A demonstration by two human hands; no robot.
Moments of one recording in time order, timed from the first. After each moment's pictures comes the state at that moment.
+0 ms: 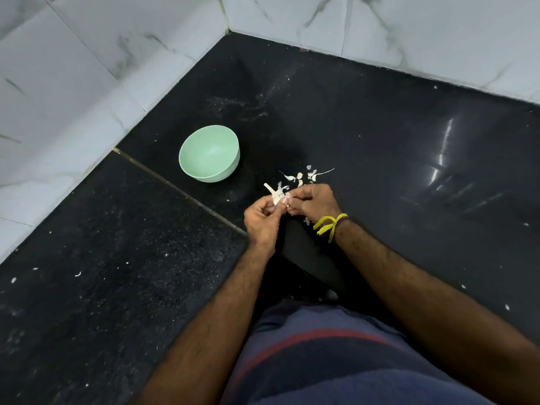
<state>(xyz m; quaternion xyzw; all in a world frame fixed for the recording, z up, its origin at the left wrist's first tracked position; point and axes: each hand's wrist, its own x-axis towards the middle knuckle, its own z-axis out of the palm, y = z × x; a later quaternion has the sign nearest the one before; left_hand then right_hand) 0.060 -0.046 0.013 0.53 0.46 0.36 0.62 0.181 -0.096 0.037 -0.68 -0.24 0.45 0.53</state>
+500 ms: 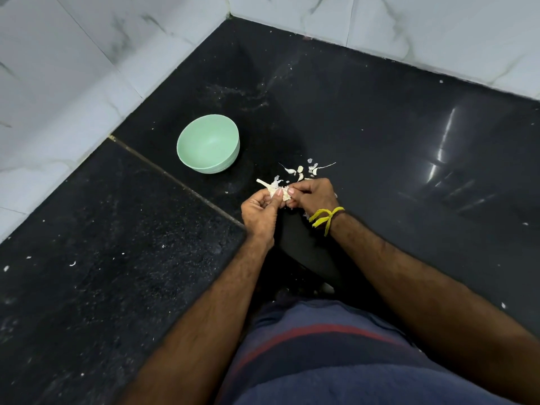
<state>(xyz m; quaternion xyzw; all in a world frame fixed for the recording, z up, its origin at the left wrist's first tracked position) 0.063 -0.043 0.012 0.48 0.48 0.38 0.63 0.179 -0.091 0.032 -0.71 -0.23 0.42 0.52</state>
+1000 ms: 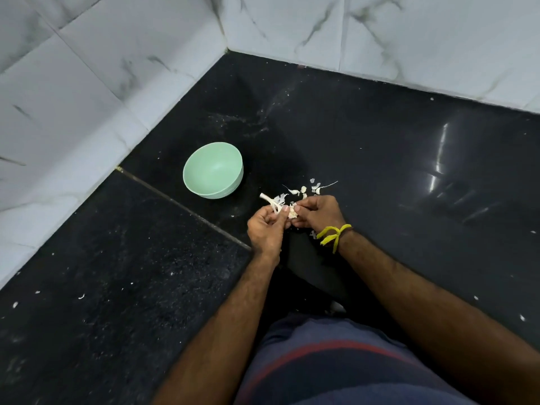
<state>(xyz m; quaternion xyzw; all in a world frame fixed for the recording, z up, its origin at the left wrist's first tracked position) 0.066 -0.030 0.010 0.50 0.52 0.34 0.61 0.180 -0.087 0.036 -0.69 -0.18 0.44 0.55</state>
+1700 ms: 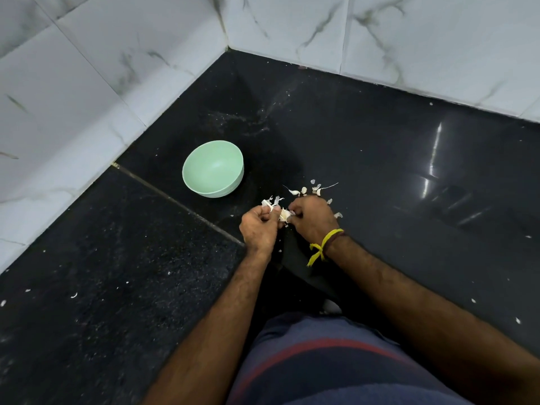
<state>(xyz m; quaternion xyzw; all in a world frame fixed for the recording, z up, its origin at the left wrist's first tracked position) 0.059 -0.013 0.016 0.56 0.59 0.29 0.51 0.170 -0.080 0.044 -0.82 -0.45 0.23 0.27</state>
